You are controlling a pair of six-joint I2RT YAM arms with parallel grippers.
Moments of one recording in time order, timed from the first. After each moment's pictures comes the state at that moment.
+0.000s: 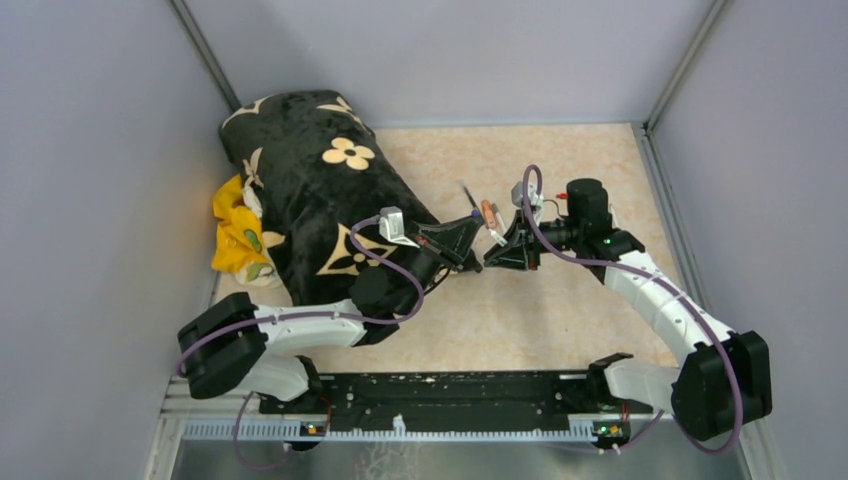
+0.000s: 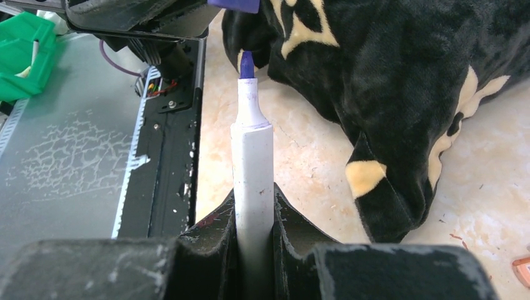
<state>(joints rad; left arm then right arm) -1.11 1.35 0.59 1.26 -0.42 -0.61 0.33 1.16 0.82 -0.19 -1.19 -0.25</state>
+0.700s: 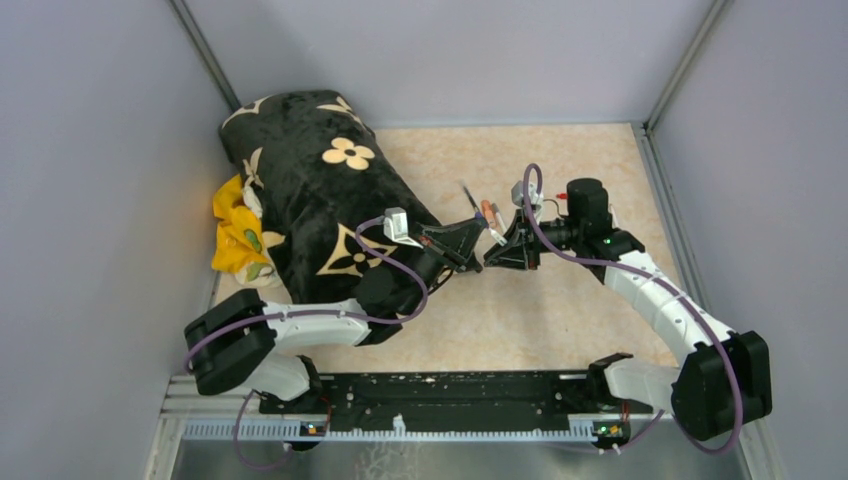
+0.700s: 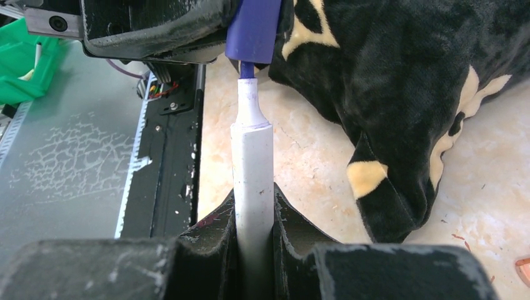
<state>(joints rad) -1.11 1.39 0.59 1.28 -0.42 -0.64 0.33 1.16 0.82 -0.18 -1.19 -0.23</state>
